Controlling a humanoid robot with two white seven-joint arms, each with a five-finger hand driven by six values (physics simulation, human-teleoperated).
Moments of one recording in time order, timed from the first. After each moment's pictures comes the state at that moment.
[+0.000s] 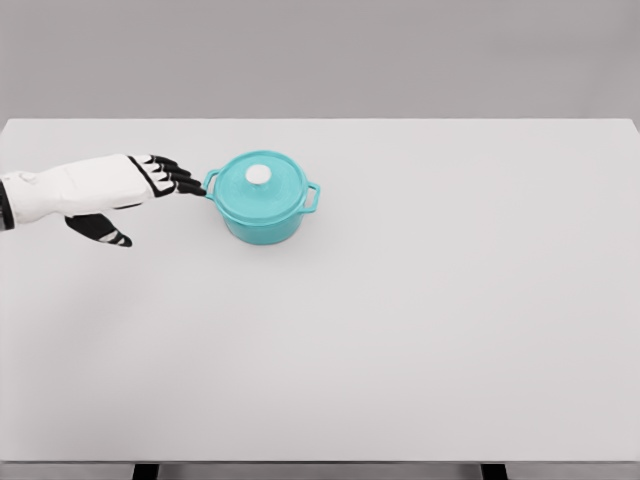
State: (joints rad) left arm -0.54 0.88 -0.46 -1.55 -0.28 -0.61 -0.61; right arm 0.00 0.00 0.51 -0.07 0.16 -0.06 0.27
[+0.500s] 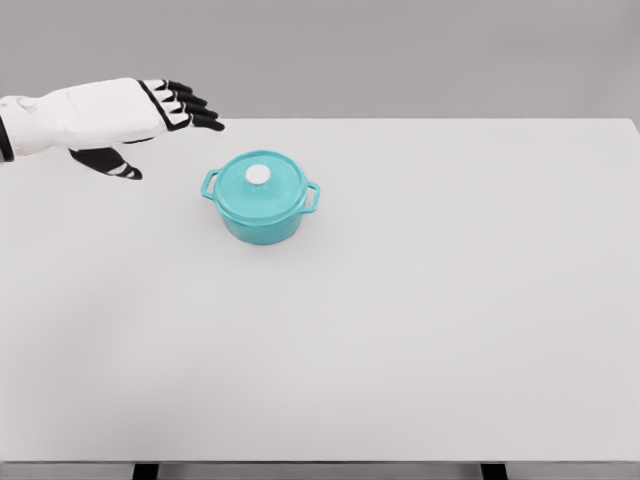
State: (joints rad) left arm -0.82 0.85 -0.57 -1.55 -0.31 -0.61 -0.61; right arm 0.01 0.00 0.51 -0.06 0.16 -0.05 0.27
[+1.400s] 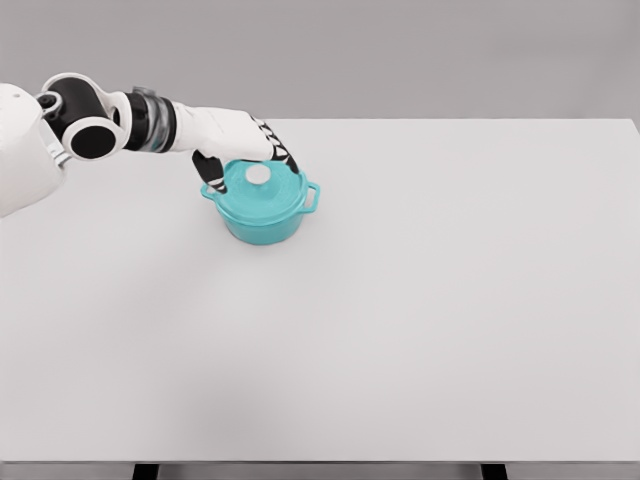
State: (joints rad) left arm -1.20 0.60 -1.20 -1.30 -0.32 -0.38 -0.61; right arm 0.01 0.00 0.51 -0.06 0.16 -0.05 0.27
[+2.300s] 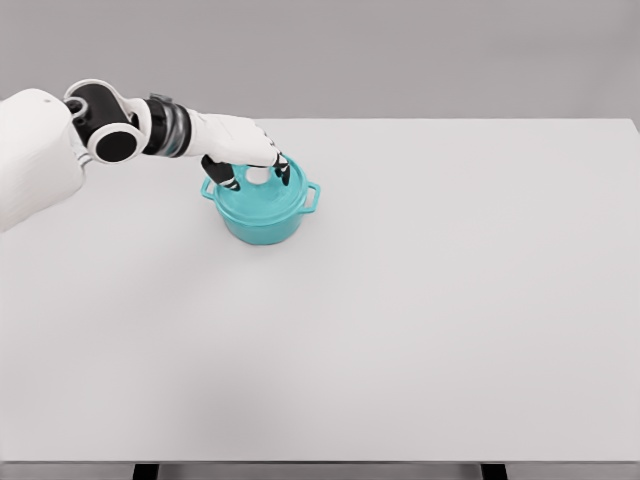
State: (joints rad) left arm -1.20 0.54 -1.23 -1.22 -0.38 -0.37 -0.61; right arm 0.01 0.00 0.51 -0.06 0.16 -0.05 0.27
